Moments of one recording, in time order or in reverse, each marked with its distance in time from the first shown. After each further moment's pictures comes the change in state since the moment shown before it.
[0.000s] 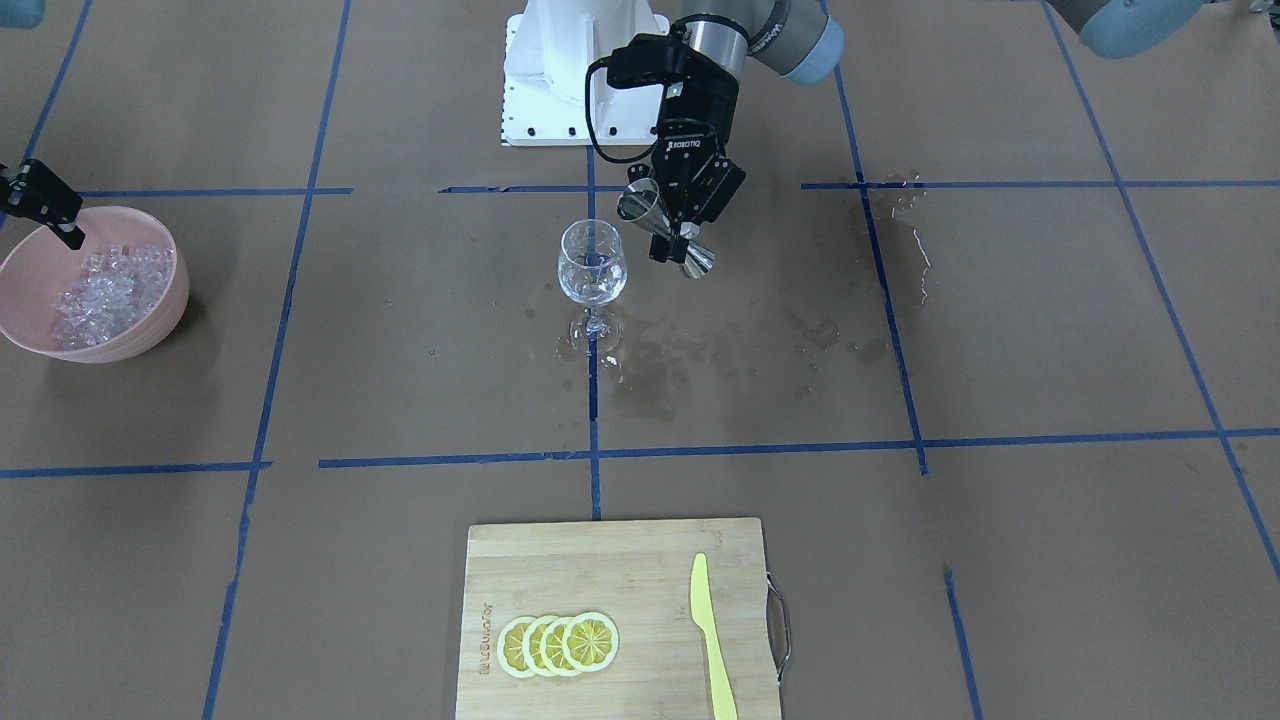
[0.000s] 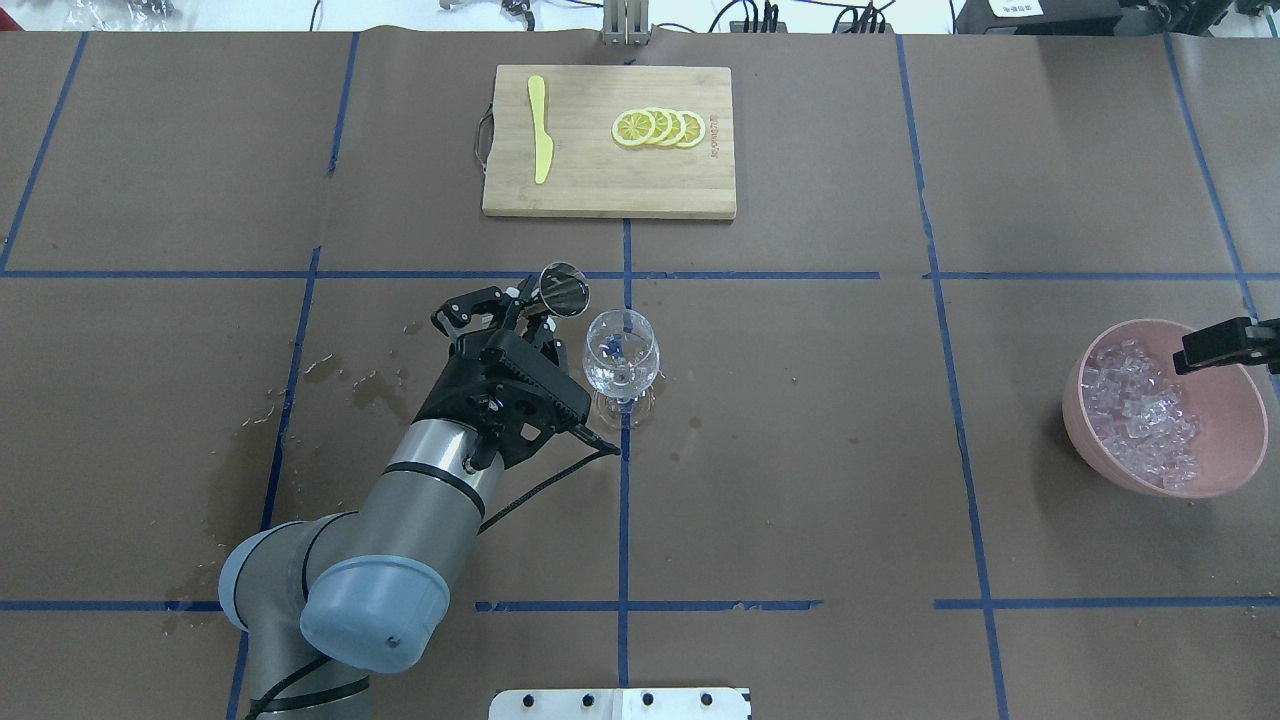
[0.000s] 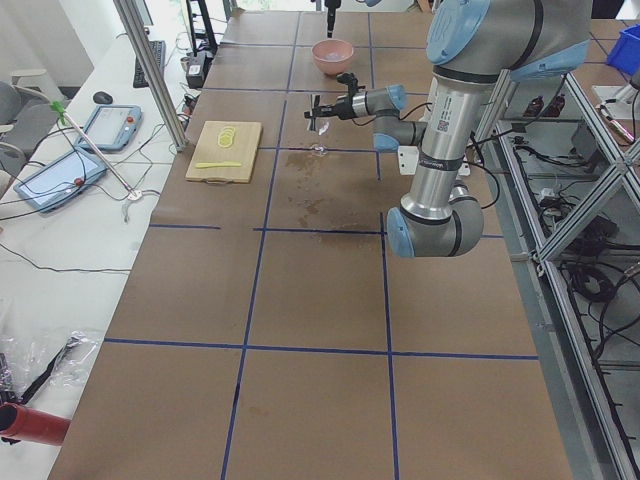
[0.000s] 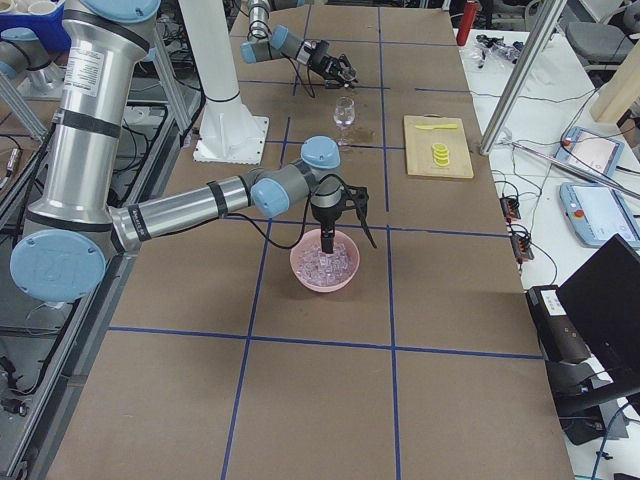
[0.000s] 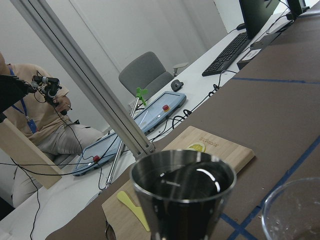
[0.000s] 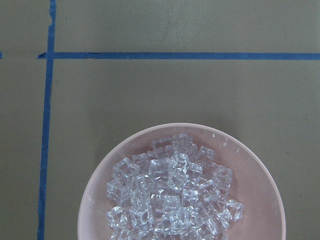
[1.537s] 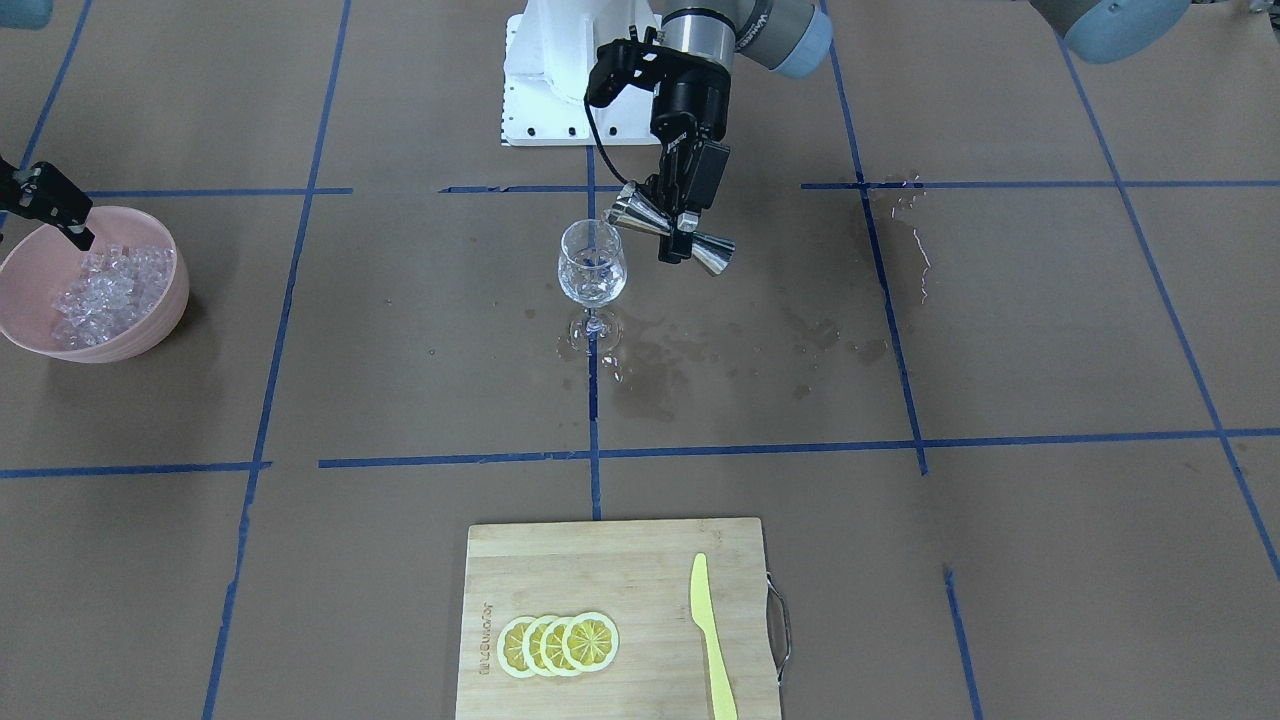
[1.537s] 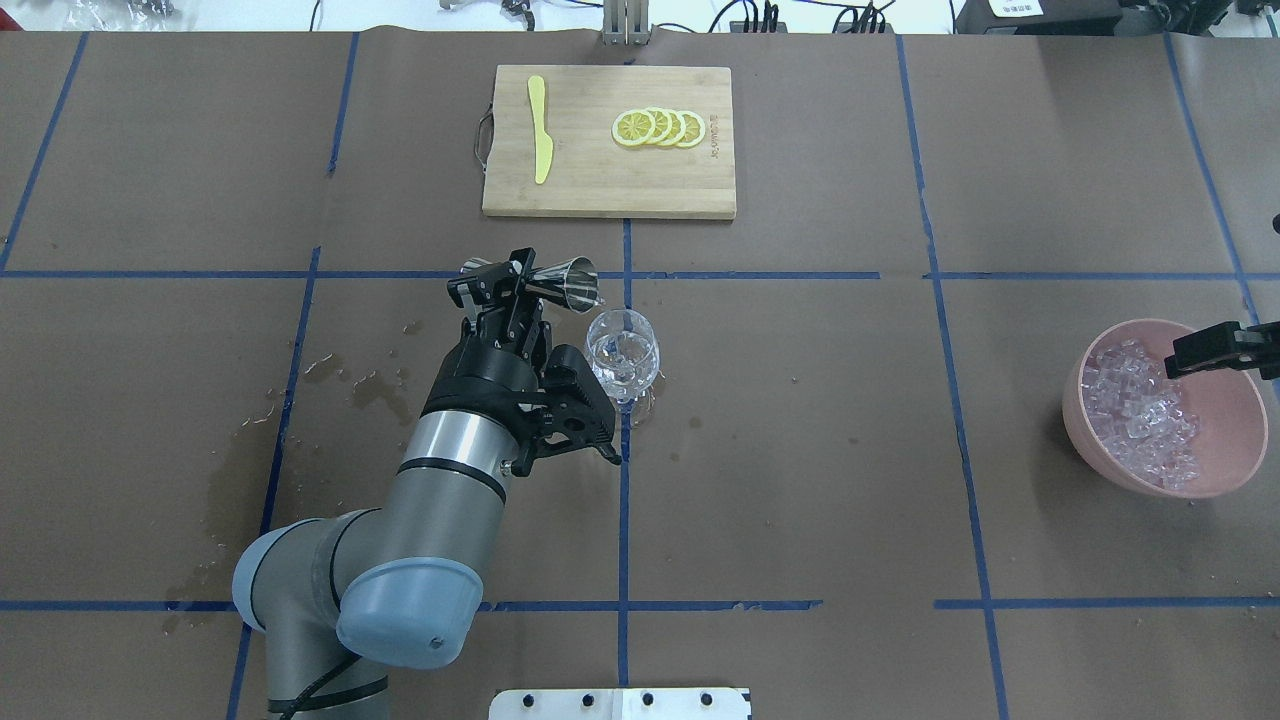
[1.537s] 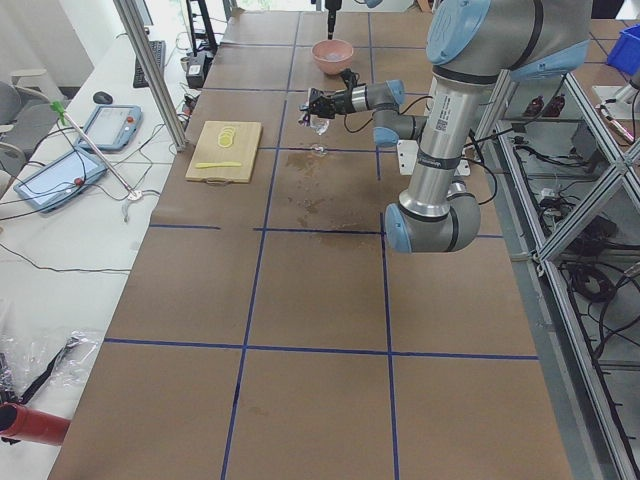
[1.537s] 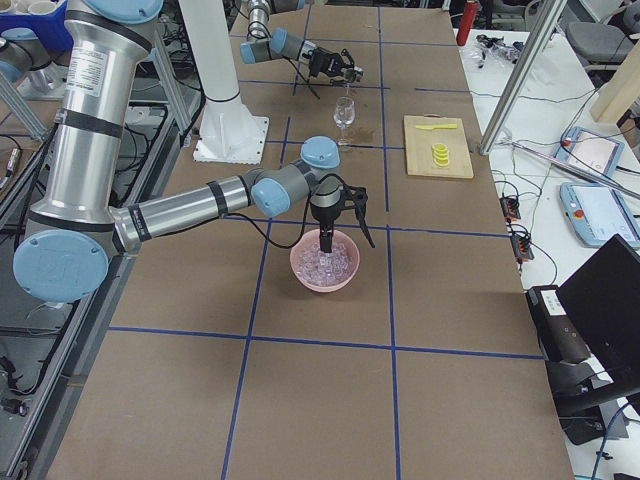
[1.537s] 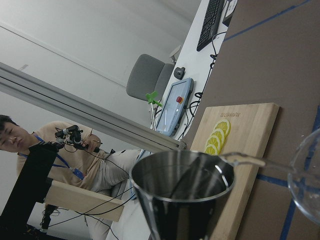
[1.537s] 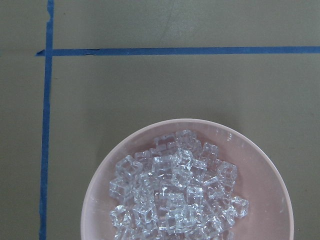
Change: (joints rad) left arm 0.001 -0.037 0.002 0.089 0.115 0.411; right arm -0.020 0.000 -0.001 0.003 -0.008 0.032
